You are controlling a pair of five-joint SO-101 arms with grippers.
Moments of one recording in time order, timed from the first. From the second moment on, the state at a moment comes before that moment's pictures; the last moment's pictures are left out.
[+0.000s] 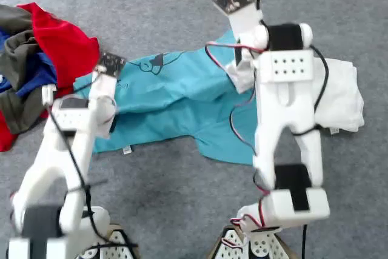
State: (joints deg) left arm -5.7 -21.6 48.0 49.6 -20.8; right arm -4.1 0.0 -15.5 99.6 23.6
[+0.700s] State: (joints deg) left arm -4.0 -33.5 67.6 42.6 -26.2; right arm 4.8 -23.3 14.5 99.4 38.3
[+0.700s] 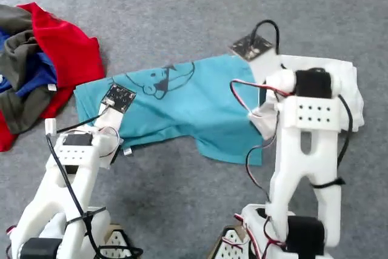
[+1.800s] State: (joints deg) left arm -11.0 -33.7 69.4 48.7 -42.9; right arm 5.0 -29.8 40.8 79.3 42.6
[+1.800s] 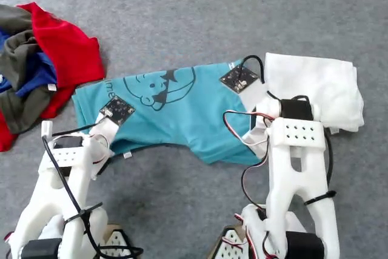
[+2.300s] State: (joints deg) left arm -16.9 -34.4 48.1 65.7 -41.1; right arm 4.0 -29.8 26.2 83.5 42.1
